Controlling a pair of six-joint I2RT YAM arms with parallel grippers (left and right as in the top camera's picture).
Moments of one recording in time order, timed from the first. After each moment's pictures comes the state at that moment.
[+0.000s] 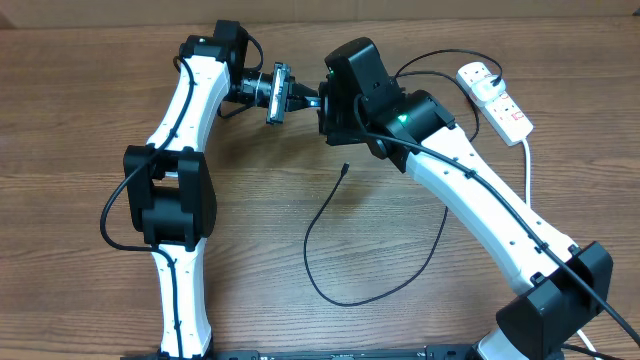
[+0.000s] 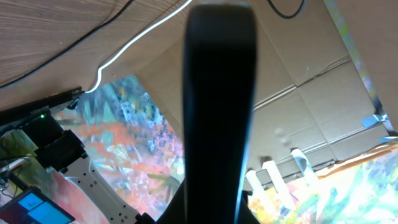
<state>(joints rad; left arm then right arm) -0.13 2.35 2.09 -1.24 1.39 -1.02 0.60 1.77 1.69 -0.74 0.01 2.06</state>
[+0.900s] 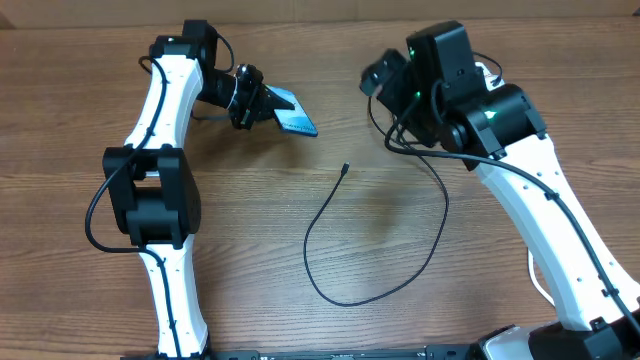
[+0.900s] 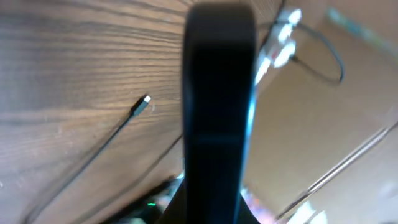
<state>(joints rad) -0.04 2.35 2.09 -1.26 1.00 -0.59 0.43 1.60 1.70 -0.98 0.02 1.00</state>
